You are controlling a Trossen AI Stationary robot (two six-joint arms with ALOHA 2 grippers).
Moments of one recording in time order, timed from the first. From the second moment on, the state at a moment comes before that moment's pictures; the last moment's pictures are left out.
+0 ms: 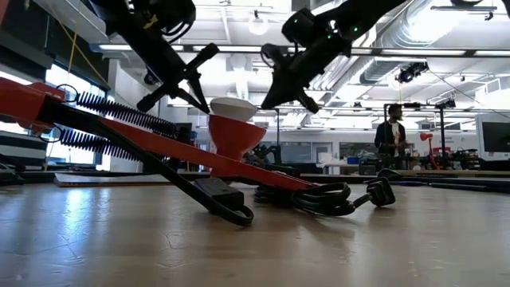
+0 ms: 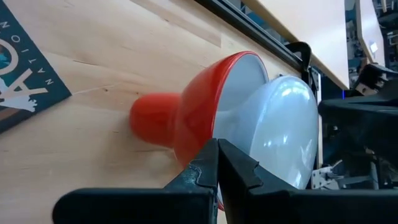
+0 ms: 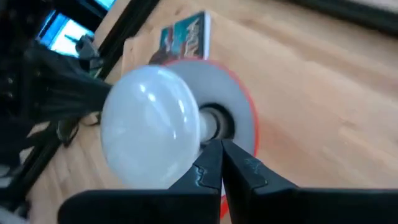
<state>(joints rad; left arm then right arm) 0.26 1.32 0.83 -0.23 -0.31 -1.42 -0.44 1.74 1.33 -0.33 -0.20 0.57</state>
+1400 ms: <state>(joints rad) 0.30 1.28 0.83 -0.10 -0.37 -1.36 -0.39 1.78 1.32 -0.21 -0.38 0.76</state>
